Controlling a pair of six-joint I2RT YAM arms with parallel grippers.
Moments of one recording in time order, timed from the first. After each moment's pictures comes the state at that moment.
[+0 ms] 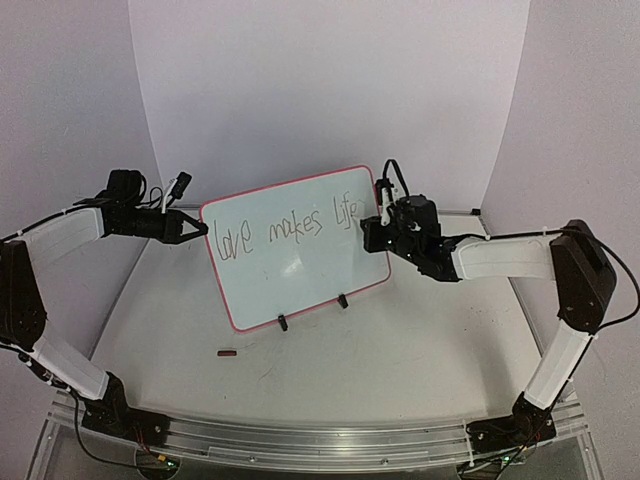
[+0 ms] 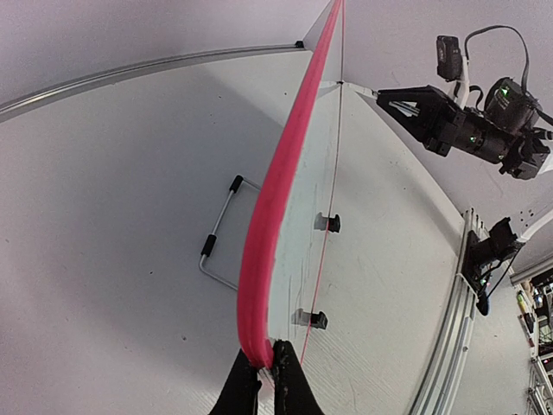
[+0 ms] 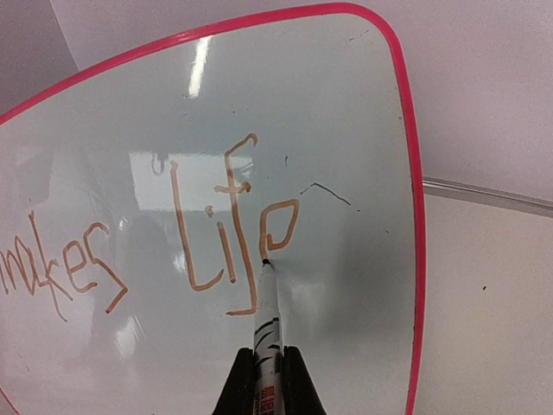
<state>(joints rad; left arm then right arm) -0.08 1.44 1.11 -0.42 0.89 0.14 0.66 1.77 1.11 0.33 0.18 0.24</state>
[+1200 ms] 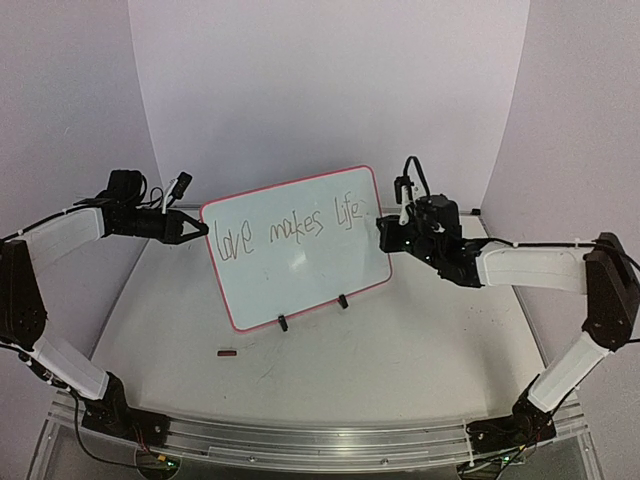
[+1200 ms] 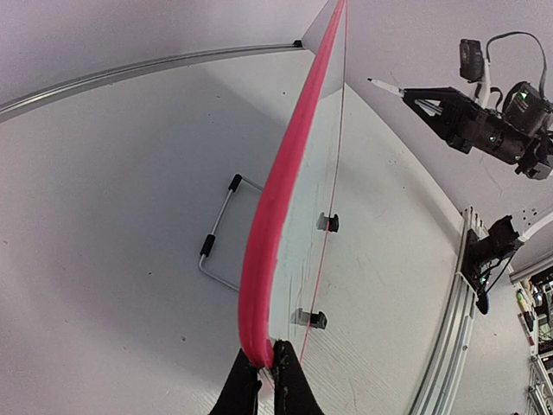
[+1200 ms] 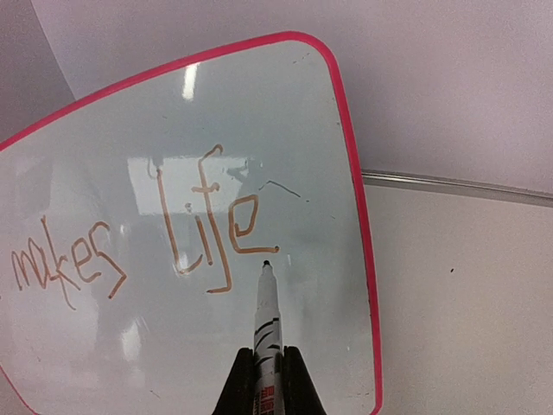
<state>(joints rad) -0.09 1.45 1.11 -0.42 0.90 0.14 0.66 1.60 1.01 0.28 0.22 0.27</state>
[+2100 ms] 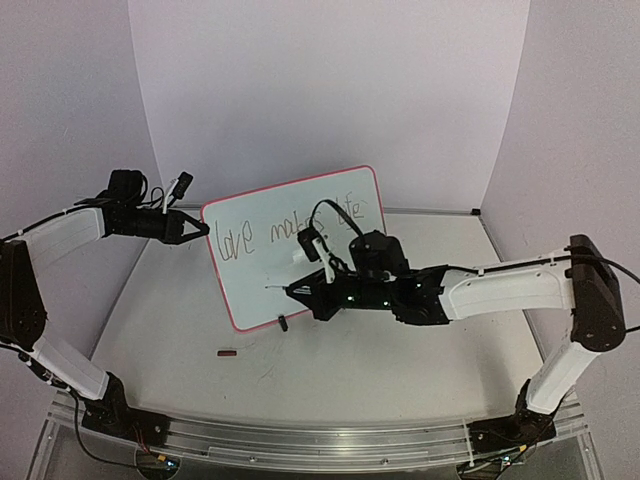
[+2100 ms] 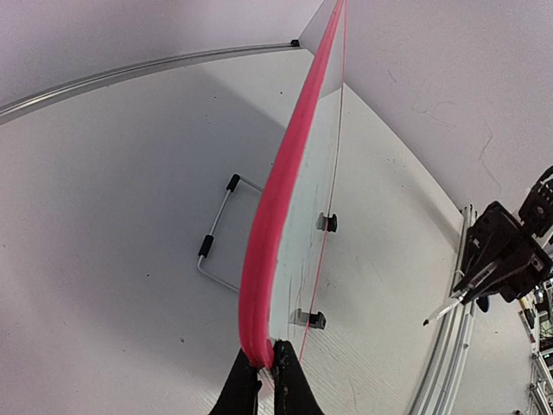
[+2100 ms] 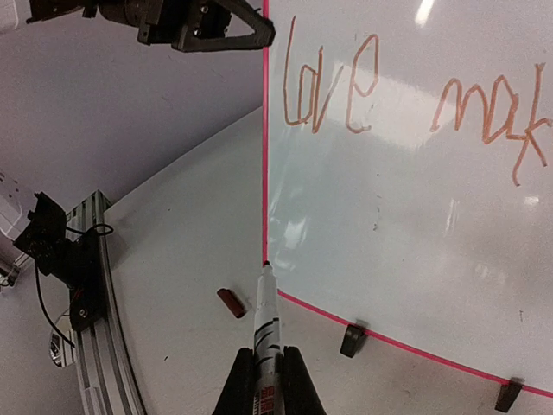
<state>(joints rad) -0.09 1.45 1.11 -0.42 0.90 0.15 1.04 1.68 1.07 0.24 -0.12 0.27</state>
